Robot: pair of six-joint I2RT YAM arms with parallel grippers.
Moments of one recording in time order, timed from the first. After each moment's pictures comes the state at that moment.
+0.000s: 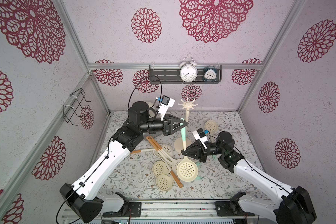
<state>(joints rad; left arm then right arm) -0.58 1.34 1.49 -0.25 0.82 -0.45 0.57 1.13 0.74 0.40 -1.15 0.36</state>
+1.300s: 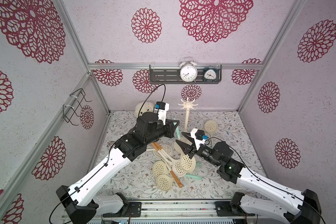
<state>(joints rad) -0.75 1.27 1.43 -0.42 0.05 -0.49 0.91 1.04 0.78 0.37 -0.05 -0.01</state>
